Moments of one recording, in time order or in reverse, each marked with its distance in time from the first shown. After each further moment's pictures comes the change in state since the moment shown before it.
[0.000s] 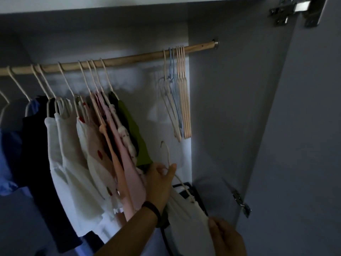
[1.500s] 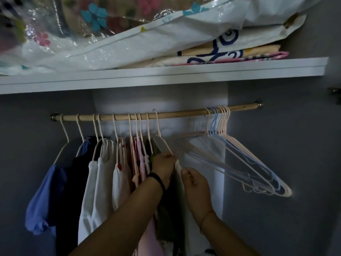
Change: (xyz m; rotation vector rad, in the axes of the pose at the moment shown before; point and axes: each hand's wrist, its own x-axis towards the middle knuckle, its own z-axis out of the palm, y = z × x) left_hand 0.131 0.149 -0.051 -0.244 0.138 0.046; right_hand 0.139 -0.207 0.128 0.305 -0.305 -0.569
